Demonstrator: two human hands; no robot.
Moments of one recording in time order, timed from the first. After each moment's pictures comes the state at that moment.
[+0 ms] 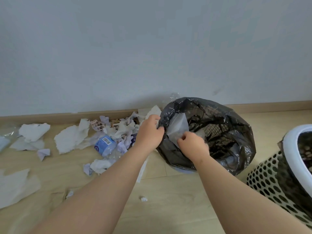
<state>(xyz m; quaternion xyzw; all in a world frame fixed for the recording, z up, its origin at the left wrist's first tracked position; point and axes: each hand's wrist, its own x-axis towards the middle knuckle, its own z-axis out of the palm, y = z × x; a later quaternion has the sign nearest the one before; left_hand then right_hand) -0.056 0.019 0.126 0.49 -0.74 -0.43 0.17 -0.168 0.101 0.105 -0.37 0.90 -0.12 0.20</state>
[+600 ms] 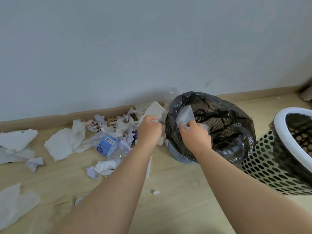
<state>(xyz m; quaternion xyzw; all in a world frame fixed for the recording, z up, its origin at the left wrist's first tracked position) -0.019 -0.003 0.117 0.50 -0.62 -0.58 0.18 -0.118 0.090 0.118 -0.28 0.94 -0.15 0.12</state>
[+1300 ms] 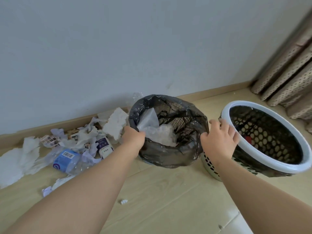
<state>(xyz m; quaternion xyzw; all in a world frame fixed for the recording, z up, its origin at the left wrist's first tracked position) -0.082 0.040 0.110 0.55 -0.62 -0.55 0.09 -0.197 0.225 0.143 -0.16 0.98 -0.06 -0.11</state>
